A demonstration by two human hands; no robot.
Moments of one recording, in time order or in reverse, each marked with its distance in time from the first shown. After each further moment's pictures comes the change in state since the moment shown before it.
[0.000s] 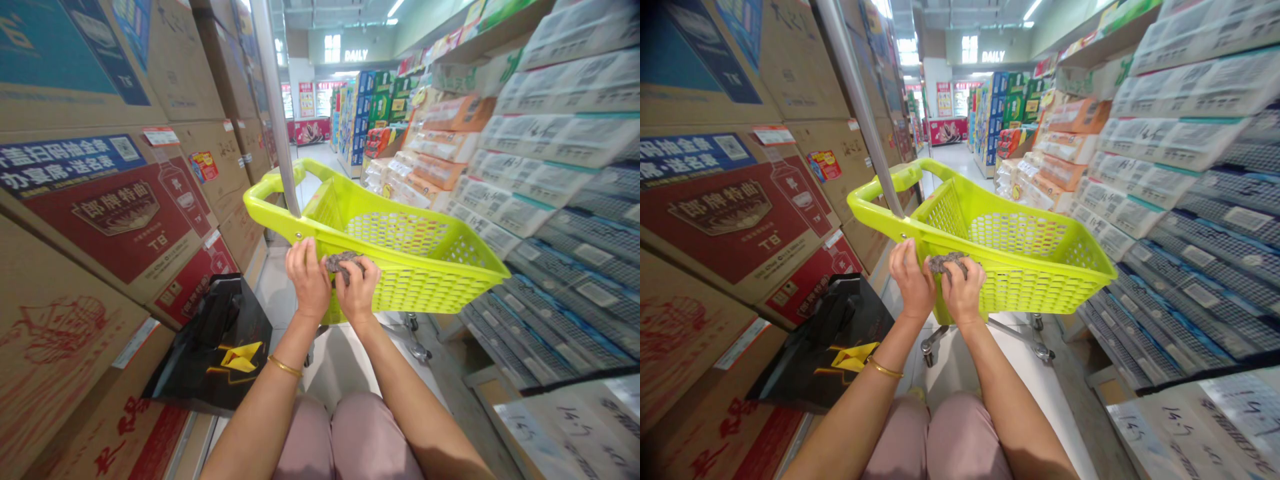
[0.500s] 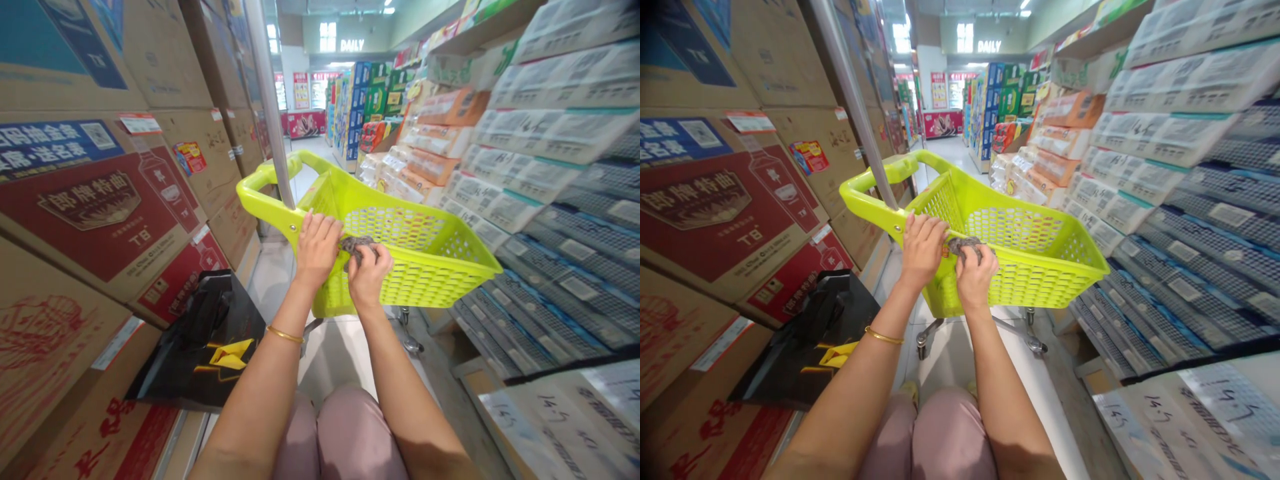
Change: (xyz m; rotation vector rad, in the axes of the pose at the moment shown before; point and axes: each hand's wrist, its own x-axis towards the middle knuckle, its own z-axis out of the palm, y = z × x) left_hand 0.050 0.012 0.023 -0.012 -0.392 0.319; right_hand 0.008 0.043 0.003 -0.128 0.028 0.076
